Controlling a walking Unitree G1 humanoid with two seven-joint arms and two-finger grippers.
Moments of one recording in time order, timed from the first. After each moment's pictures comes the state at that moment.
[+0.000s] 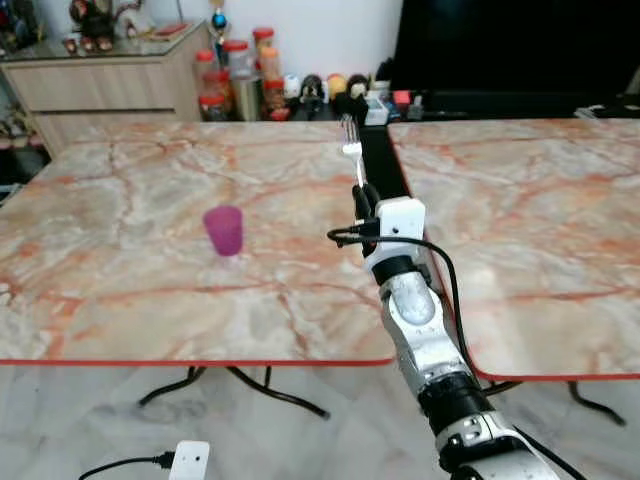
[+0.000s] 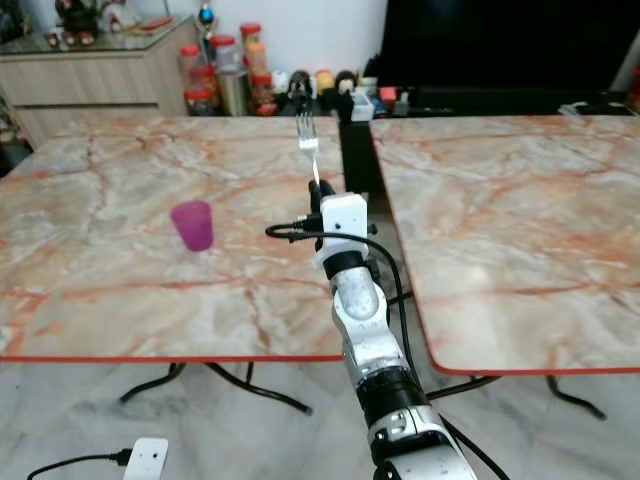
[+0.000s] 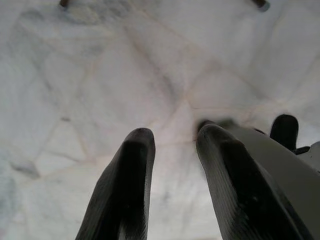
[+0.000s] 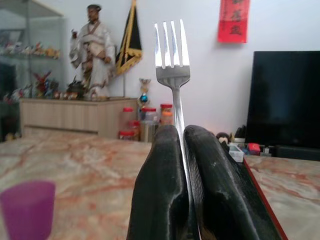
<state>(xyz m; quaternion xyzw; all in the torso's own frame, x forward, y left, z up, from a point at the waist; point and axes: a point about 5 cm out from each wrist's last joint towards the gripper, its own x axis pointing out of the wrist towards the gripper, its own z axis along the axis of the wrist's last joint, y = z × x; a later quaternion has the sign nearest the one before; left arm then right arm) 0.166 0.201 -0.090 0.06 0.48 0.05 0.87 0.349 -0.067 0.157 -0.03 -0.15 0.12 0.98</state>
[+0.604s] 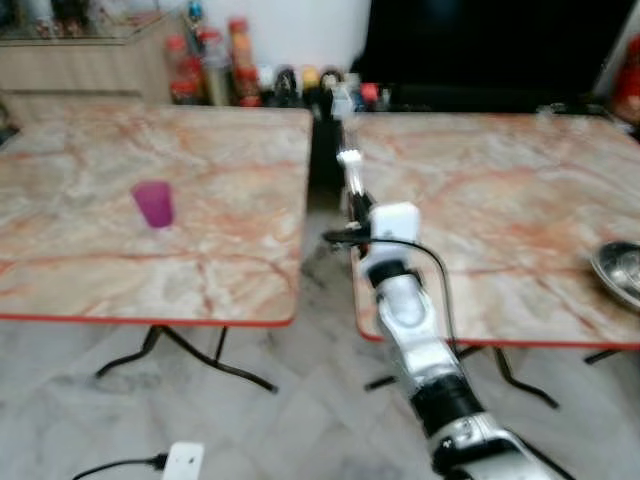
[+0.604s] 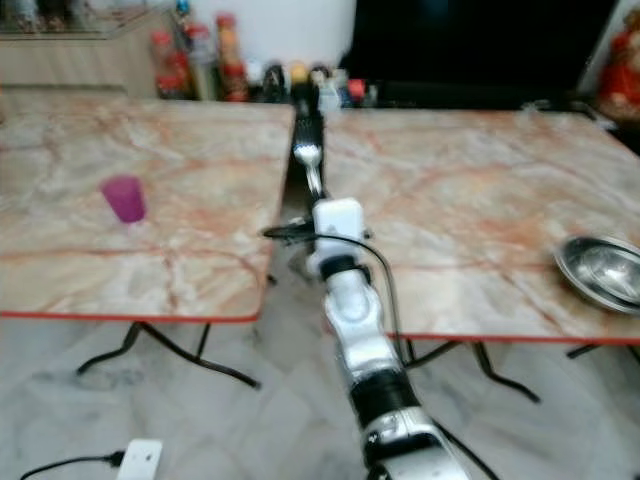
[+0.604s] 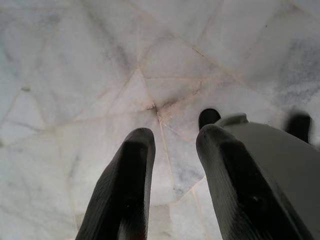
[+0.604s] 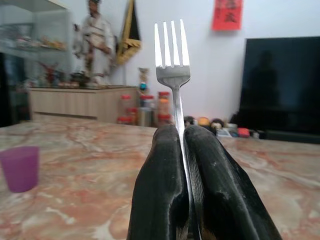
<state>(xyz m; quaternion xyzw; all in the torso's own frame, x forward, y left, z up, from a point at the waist) 0.162 0.210 -0.090 0.07 0.49 0.06 0.87 0.347 -0.051 0.157 -0.02 -0.14 0.14 0.98</state>
